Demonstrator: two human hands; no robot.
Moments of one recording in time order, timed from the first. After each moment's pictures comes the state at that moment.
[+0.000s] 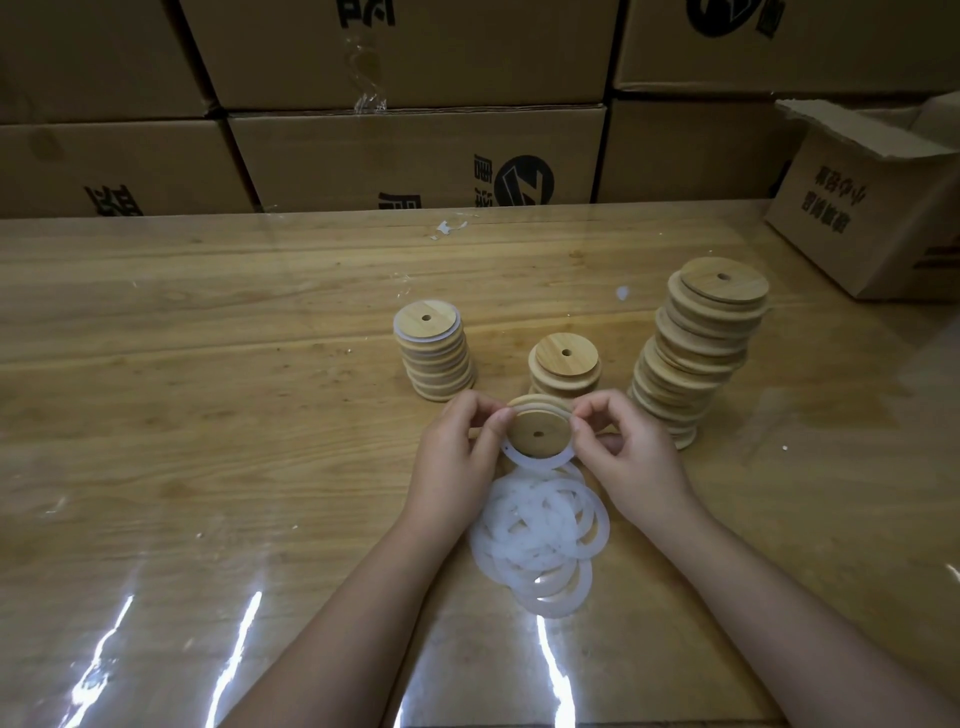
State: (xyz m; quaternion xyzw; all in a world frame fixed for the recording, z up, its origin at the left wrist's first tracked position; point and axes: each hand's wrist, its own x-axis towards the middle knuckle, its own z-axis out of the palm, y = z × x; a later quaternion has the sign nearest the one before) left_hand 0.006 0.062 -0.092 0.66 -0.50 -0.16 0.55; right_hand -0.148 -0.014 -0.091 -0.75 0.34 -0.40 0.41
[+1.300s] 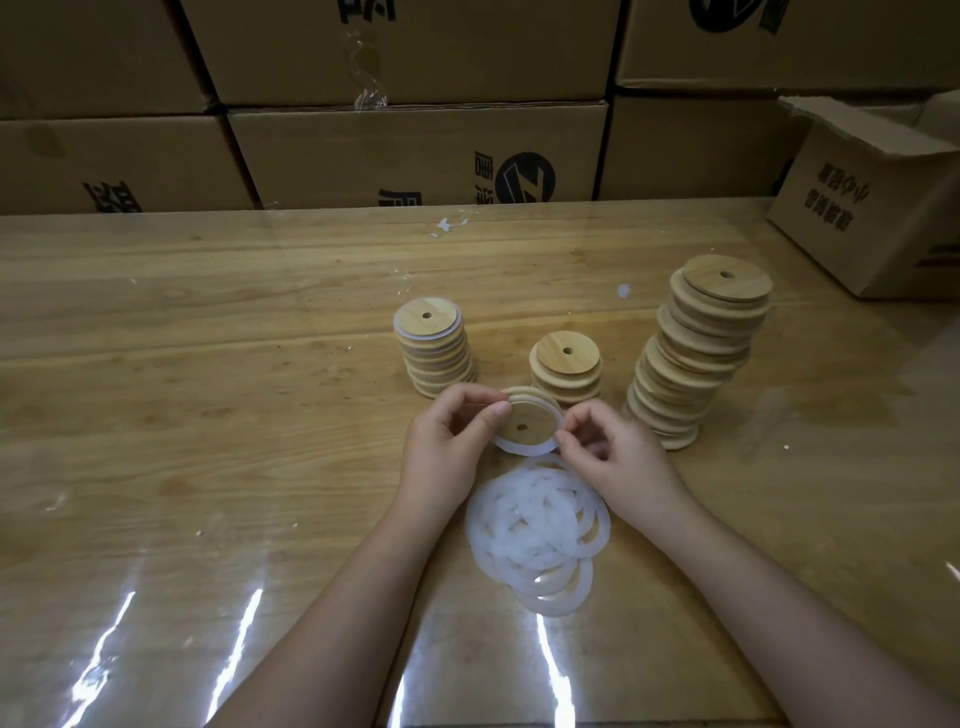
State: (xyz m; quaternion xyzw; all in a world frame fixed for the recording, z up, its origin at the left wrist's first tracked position) left_hand 0.013 0.061 -0.089 0.61 -0.44 -0.23 0.62; right_hand -0.145 -0.016 -0.095 -0.77 0.36 -0.32 0.41
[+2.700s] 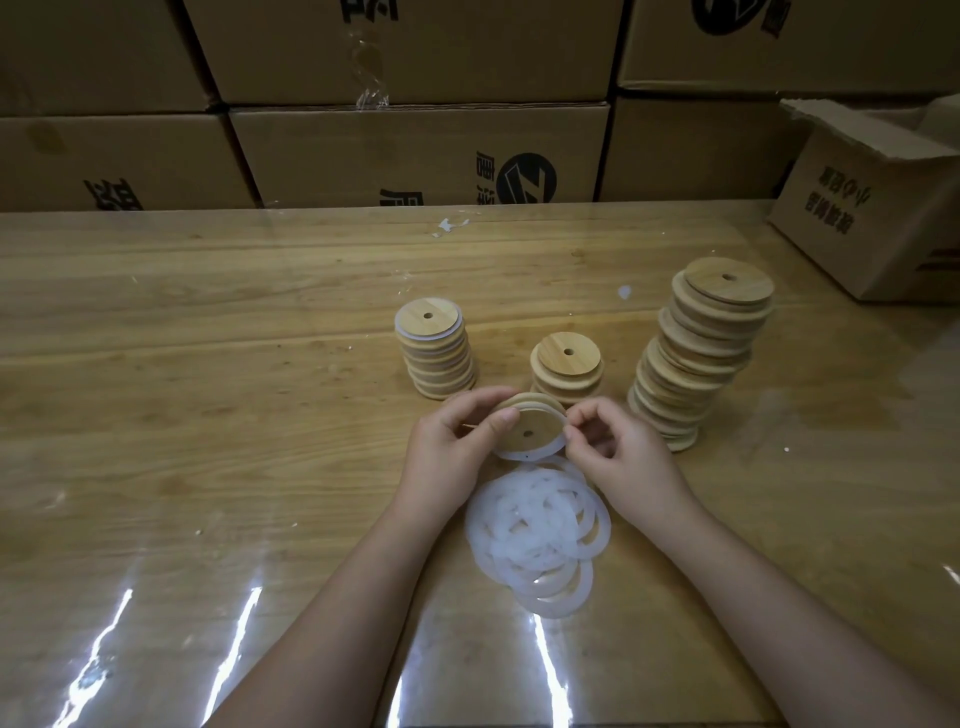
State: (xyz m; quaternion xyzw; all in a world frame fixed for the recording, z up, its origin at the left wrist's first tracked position) left_hand 0.012 0.063 -0.083 0.60 -0.44 -0.28 0.60; right_hand -0.146 -0.017 -0.093 -0.77 0.35 -0.34 0.41
